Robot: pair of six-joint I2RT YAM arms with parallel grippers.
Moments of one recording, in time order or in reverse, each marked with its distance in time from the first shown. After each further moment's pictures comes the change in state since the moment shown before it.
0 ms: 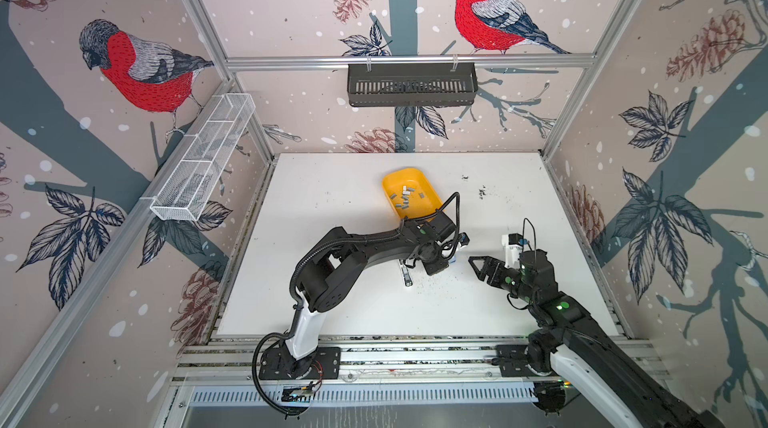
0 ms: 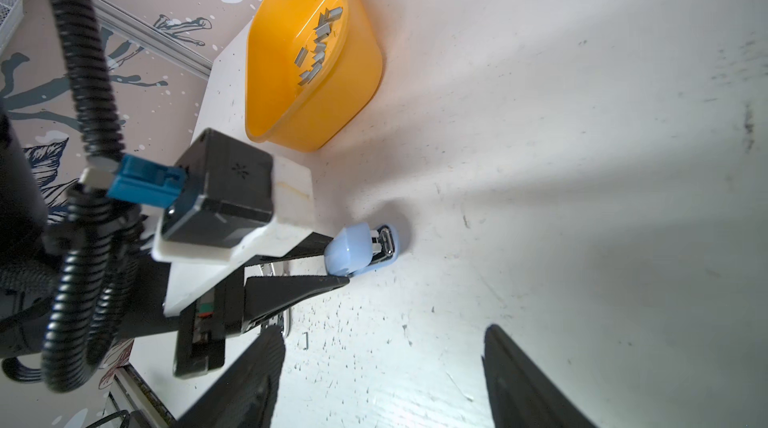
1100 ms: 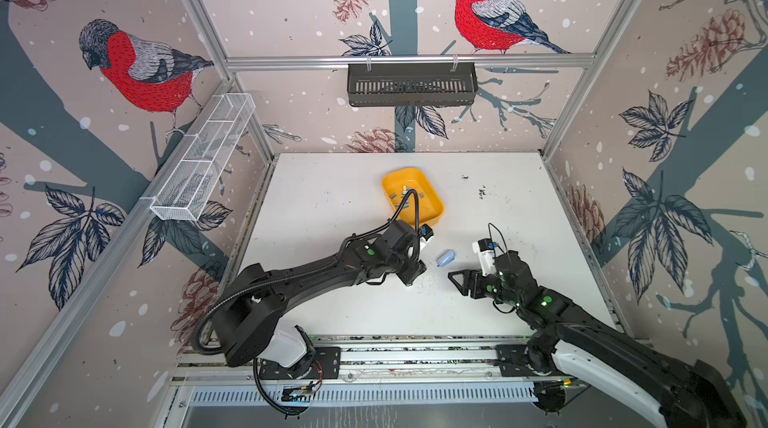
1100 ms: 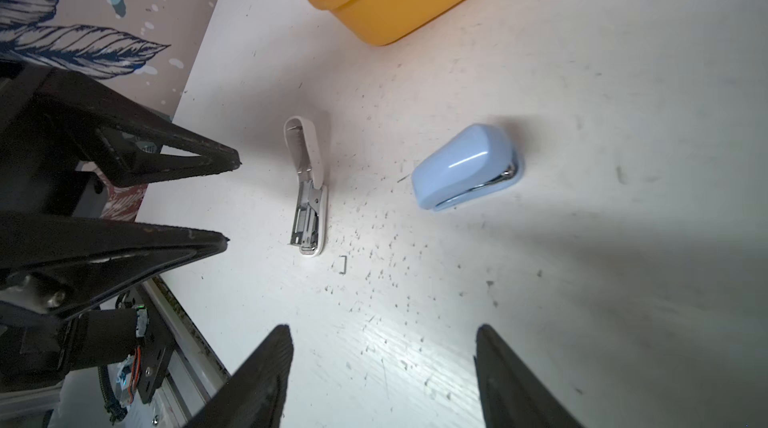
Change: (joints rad) left arm 0.057 -0.620 -0.562 0.232 0.024 -0.395; right arm 0.367 0.199 0.048 0.091 0.079 -0.048
